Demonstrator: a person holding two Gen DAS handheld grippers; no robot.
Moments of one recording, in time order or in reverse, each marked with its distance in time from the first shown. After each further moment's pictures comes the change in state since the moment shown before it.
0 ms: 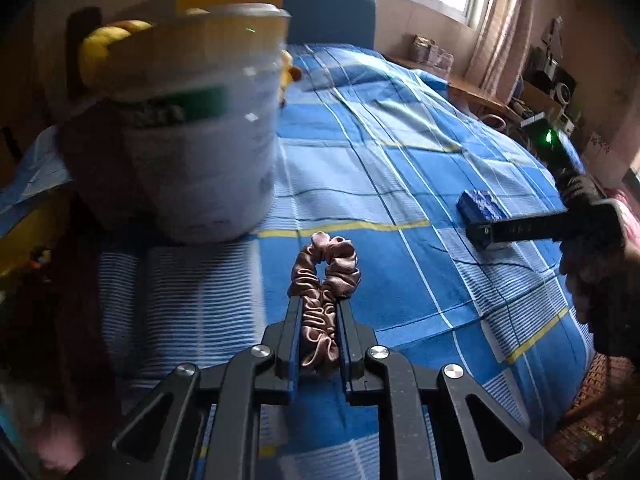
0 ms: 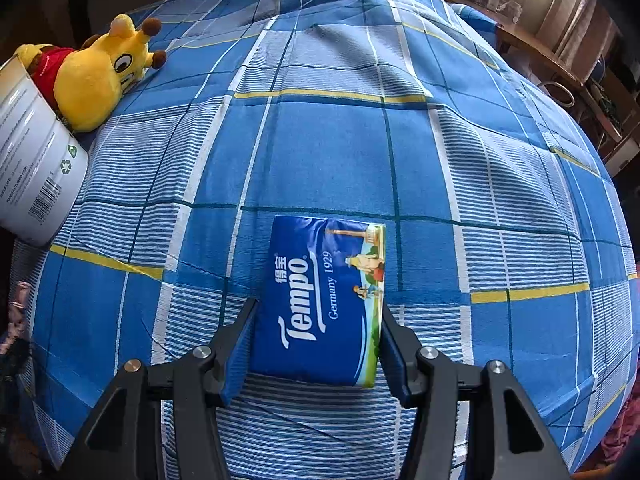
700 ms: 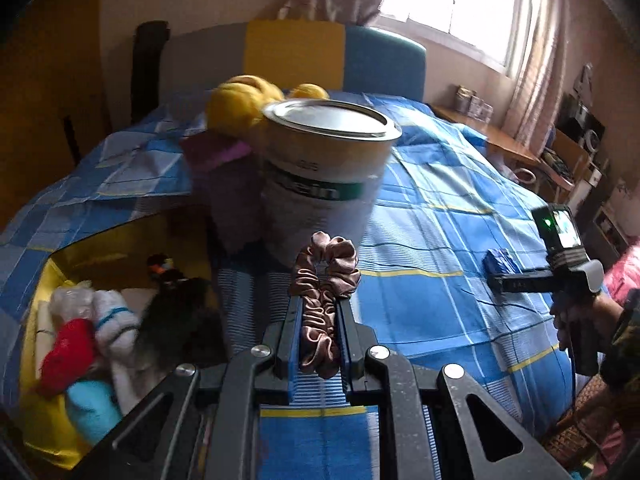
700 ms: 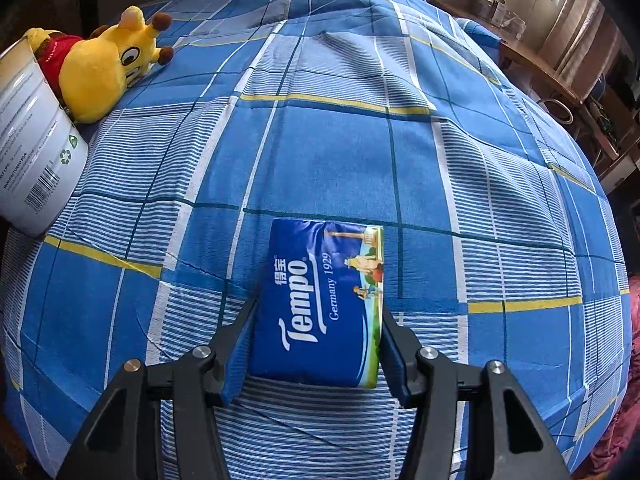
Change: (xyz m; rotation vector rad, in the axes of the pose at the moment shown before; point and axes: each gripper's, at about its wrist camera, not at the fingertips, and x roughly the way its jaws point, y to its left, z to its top) left arm -0.094 0.063 -0.001 -0.126 -0.126 0.112; right arm -0.004 0.006 -0.005 -0.046 -0.026 -0.029
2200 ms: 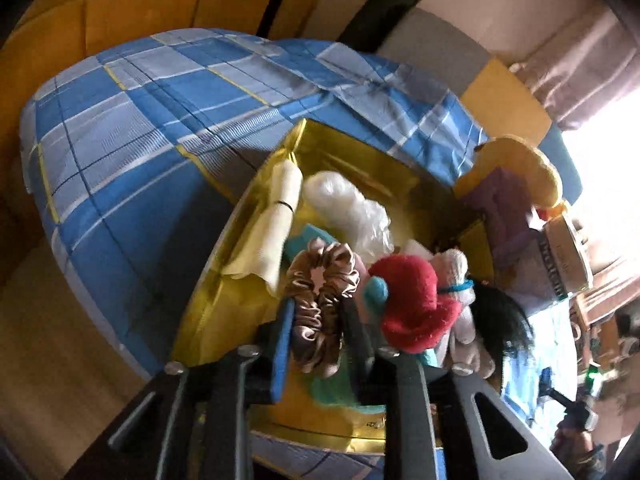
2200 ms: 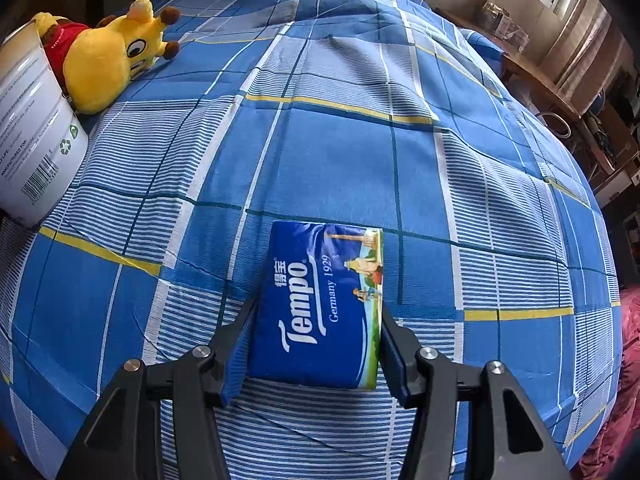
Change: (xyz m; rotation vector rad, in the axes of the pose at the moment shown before) left arm -0.043 0.250 -0.083 -0.670 0.094 0.175; right arm -0.007 0.007 0.000 -0.041 -0.012 -0.025
